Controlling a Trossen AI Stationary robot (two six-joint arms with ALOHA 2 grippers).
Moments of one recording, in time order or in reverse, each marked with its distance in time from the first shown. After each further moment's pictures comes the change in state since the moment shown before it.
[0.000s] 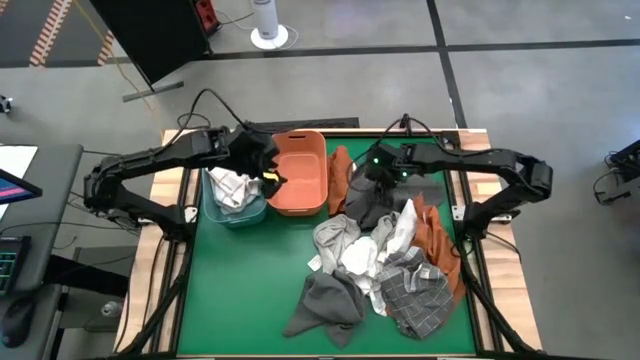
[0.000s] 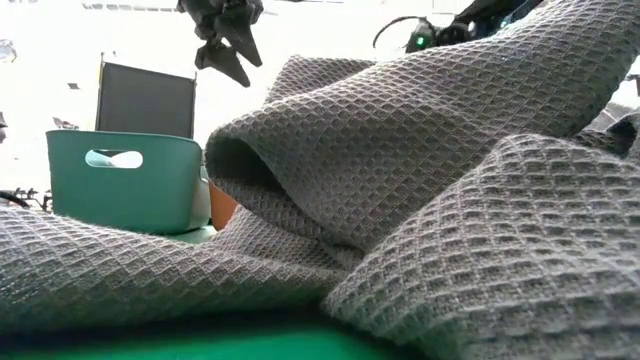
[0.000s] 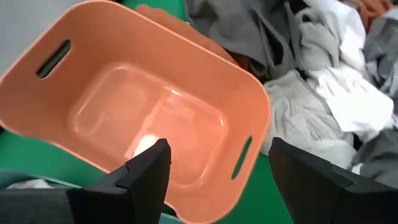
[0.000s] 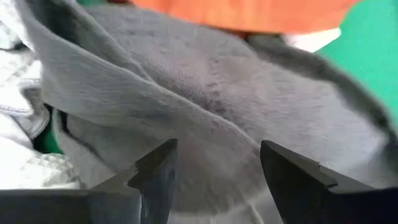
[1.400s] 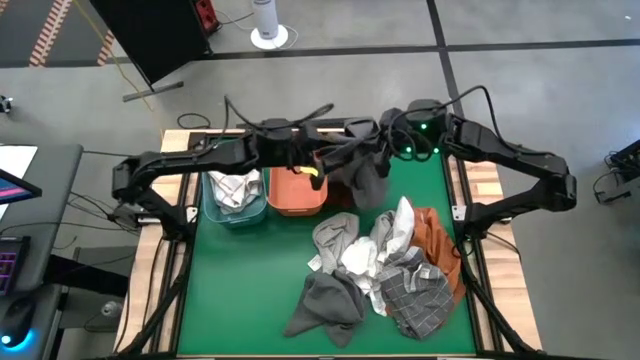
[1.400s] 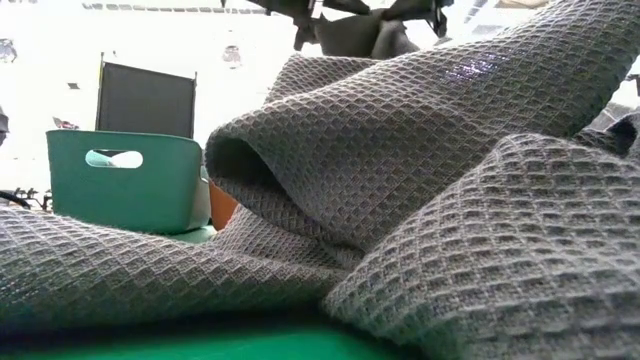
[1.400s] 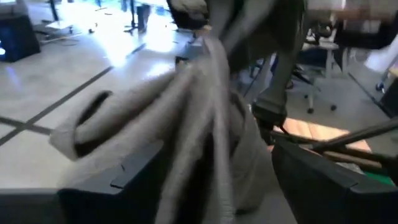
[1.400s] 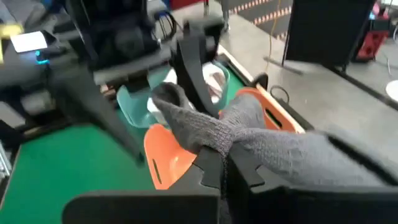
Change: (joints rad) left arm -0.052 0.248 0.043 0.871 0.045 0.159; right arm 0.075 -0.252 0.349 0.208 -0.013 0.309
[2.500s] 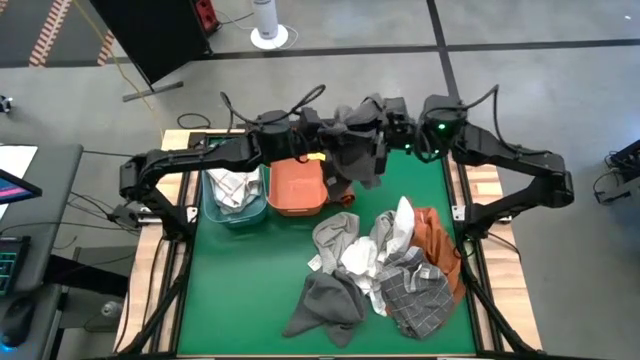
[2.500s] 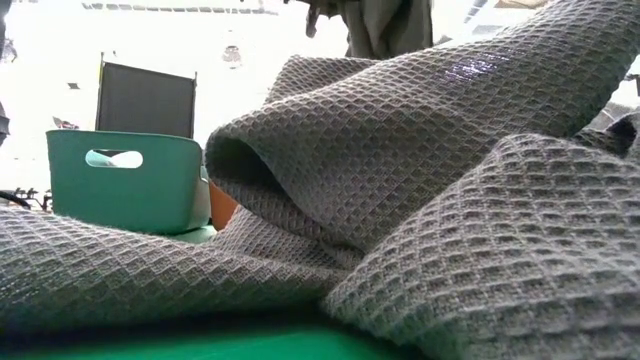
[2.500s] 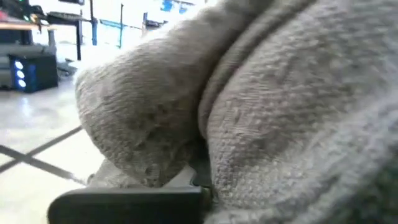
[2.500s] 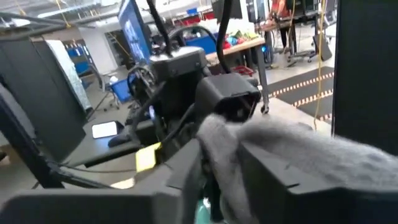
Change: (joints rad) left arm 0.012 0.041 0.070 0.189 -0.072 -0.098; right arm 0.112 0.020 0.074 0.338 -0.005 0.084
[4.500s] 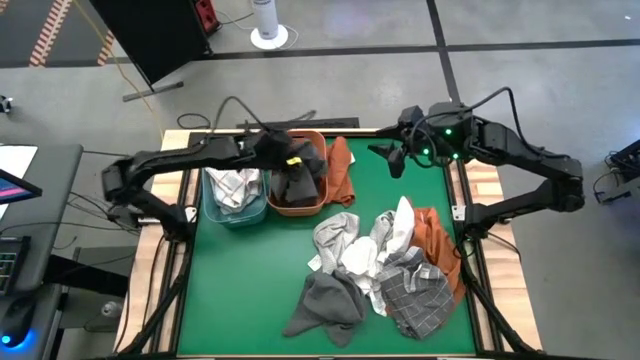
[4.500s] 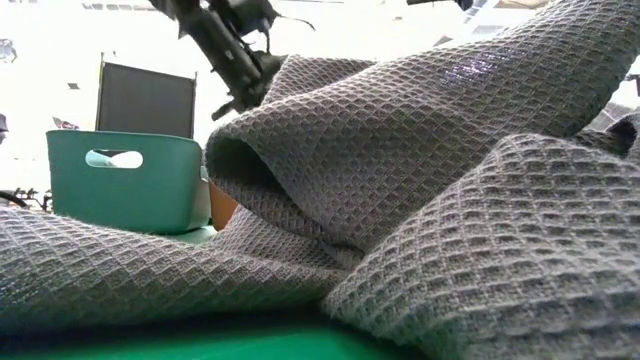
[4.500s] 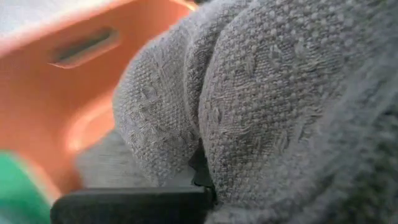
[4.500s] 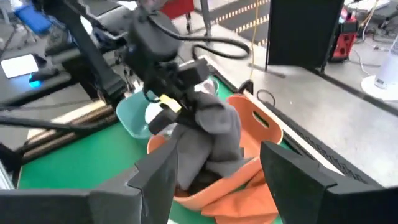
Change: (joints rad) left arm 0.151 -0.105 -0.300 -0.621 -0.054 -0.330; right arm -0.012 -0.094 -0.001 -0.477 0.181 0.016
